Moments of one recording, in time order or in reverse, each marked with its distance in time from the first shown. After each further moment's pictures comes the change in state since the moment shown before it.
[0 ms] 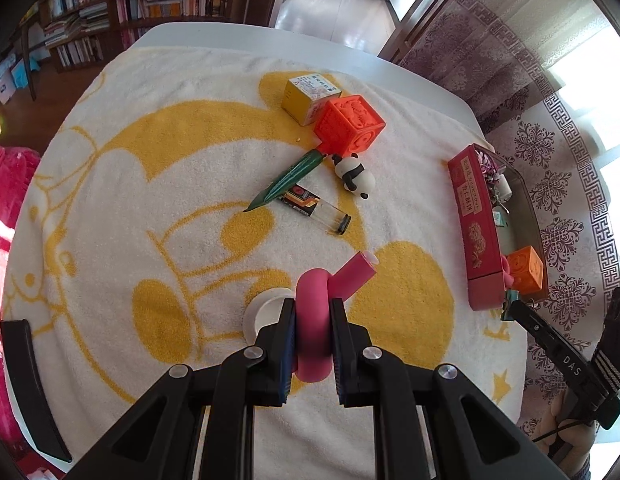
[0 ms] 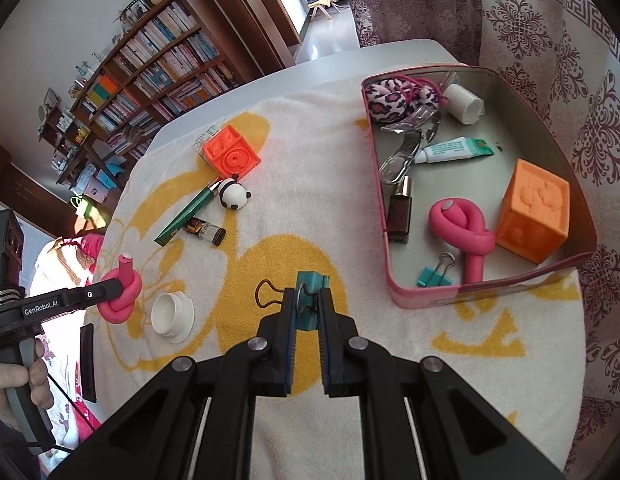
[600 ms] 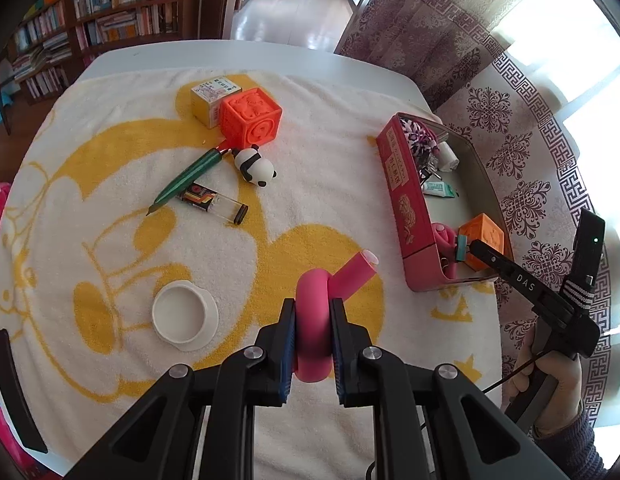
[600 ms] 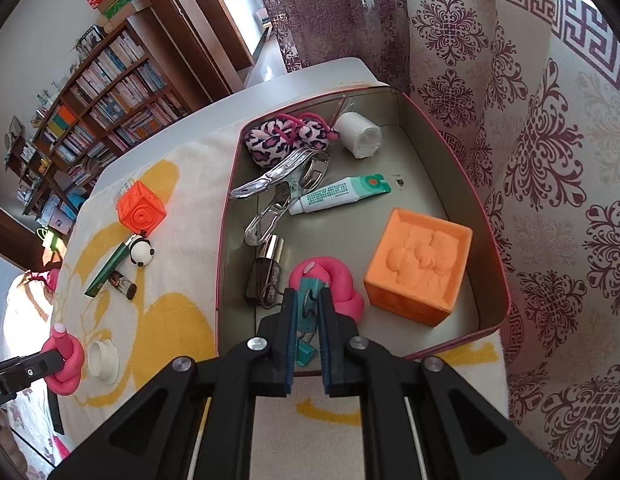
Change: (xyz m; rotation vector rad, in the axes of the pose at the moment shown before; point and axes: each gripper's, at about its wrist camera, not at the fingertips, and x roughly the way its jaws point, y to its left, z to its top) left arm 0.002 -0.088 -0.018 0.103 -0.004 -0.032; right arm 0.009 -0.076 0.033 0.041 -0.049 -0.106
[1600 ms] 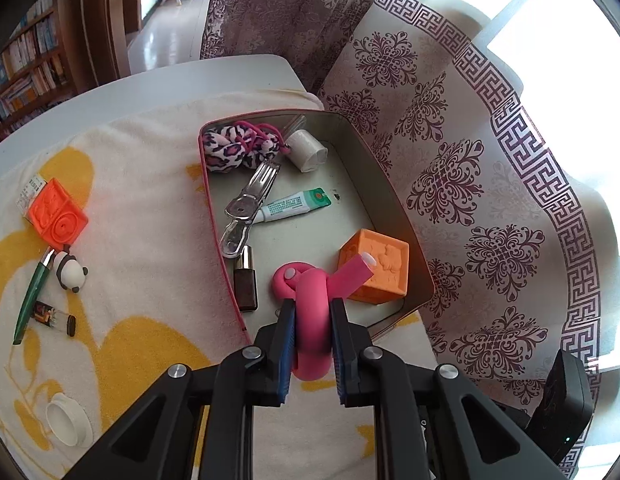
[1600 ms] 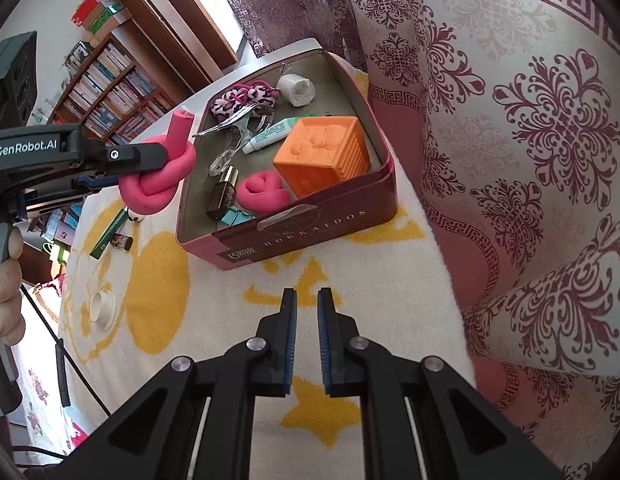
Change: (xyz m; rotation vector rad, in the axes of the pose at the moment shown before) left arm 0.074 -0.169 0.060 0.252 0.068 -0.108; right arm -0.050 -0.056 -0.077 0.097 0.041 0.016
